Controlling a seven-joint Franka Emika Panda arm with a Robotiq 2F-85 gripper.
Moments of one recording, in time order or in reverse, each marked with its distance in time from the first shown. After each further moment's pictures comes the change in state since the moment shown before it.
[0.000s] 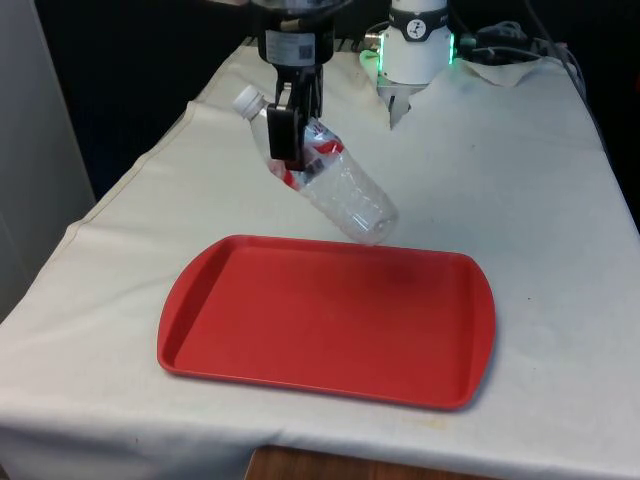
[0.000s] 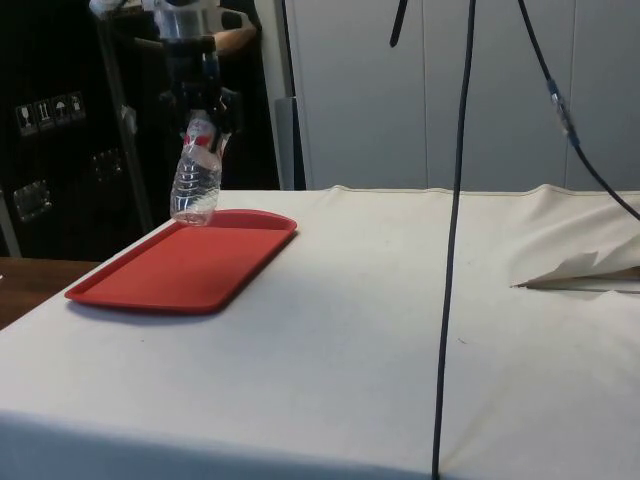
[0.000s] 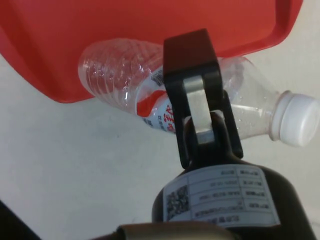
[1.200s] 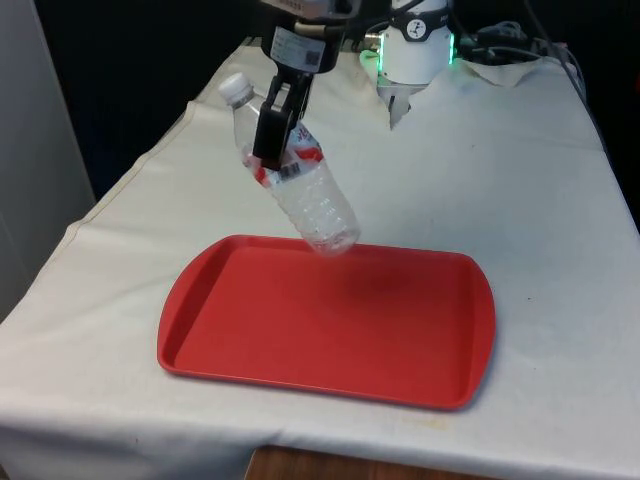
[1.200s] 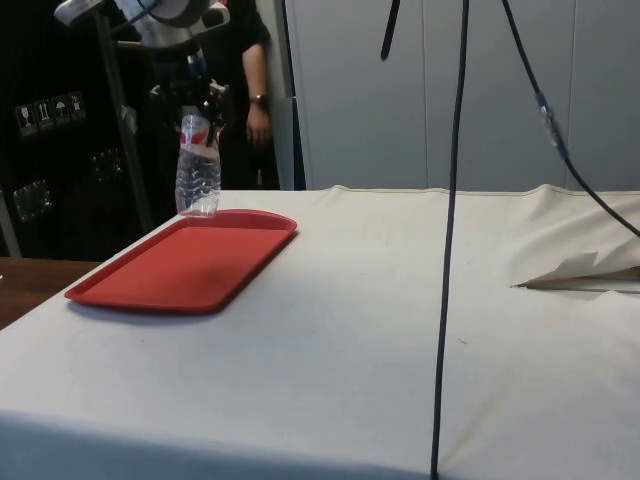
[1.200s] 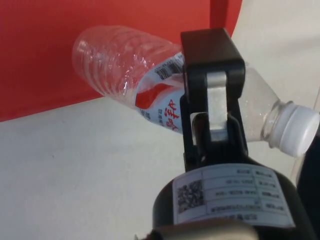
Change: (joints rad) arm 0.014 0.049 0.026 0.082 -0.296 0.000 0.177
